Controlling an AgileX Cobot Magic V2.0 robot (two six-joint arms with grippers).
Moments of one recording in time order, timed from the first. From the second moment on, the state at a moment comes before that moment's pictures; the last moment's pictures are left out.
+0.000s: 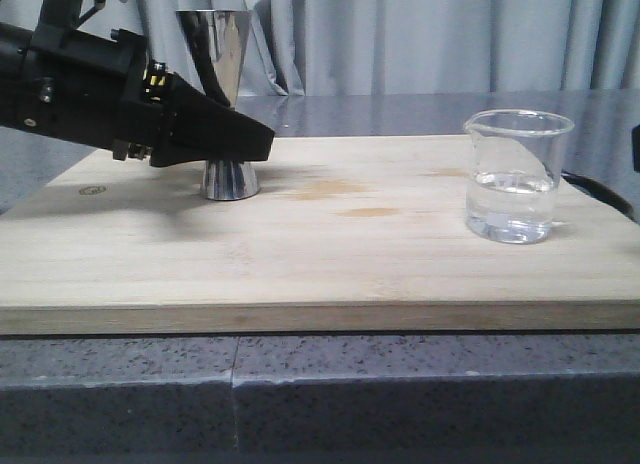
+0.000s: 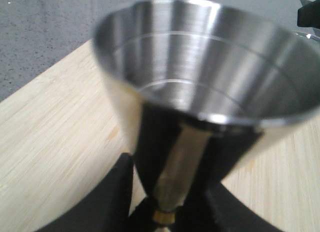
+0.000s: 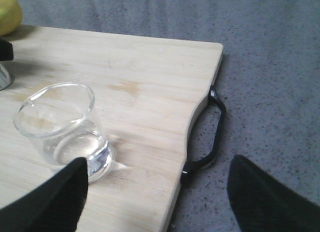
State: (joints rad) left arm -0.26 1.77 -0.93 -1.70 1.03 2.14; right arm 0.38 0.70 -0.23 0.02 -0.08 0.05
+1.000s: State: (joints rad) left arm -0.26 1.77 -0.93 -1.75 1.14 2.14; right arm 0.51 0.72 -0.23 -0.03 -0.06 0.05
